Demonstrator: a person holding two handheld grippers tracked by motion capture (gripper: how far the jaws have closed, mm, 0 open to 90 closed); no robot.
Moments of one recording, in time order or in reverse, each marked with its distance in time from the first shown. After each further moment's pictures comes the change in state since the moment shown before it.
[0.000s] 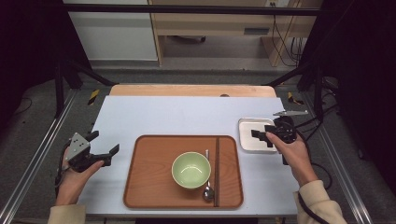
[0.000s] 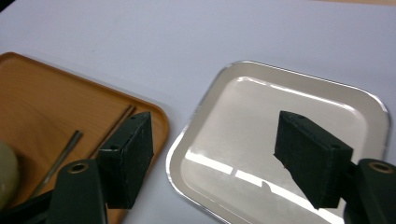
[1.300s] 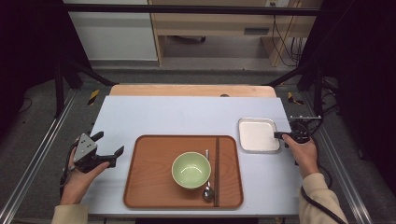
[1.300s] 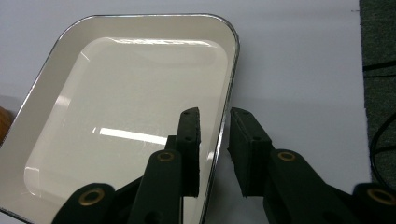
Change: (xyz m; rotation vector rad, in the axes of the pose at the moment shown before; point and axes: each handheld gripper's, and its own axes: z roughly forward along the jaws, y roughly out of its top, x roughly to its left) left arm -0.010 -0.001 0.008 0.029 -0.006 0.054; right arm -0.089 -0.032 0.025 0.082 -0.166 0.204
